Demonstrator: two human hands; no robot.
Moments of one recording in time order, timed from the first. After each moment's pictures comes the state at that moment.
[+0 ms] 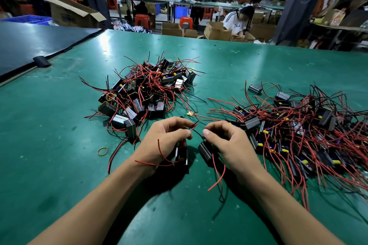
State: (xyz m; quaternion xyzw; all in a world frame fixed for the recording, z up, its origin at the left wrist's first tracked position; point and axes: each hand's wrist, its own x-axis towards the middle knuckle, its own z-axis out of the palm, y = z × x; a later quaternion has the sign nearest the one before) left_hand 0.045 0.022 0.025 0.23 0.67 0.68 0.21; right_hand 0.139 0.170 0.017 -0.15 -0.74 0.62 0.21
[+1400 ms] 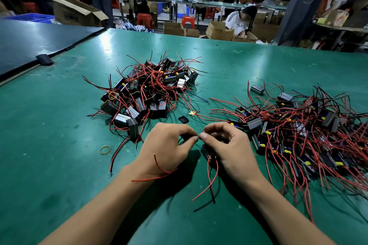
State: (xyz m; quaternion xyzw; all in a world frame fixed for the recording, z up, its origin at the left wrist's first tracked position) left_hand 0.053 0.017 0.022 0.41 0.80 0.42 -0.11; right_hand 0.139 0.163 0.010 -0.15 -0.74 0.62 0.24
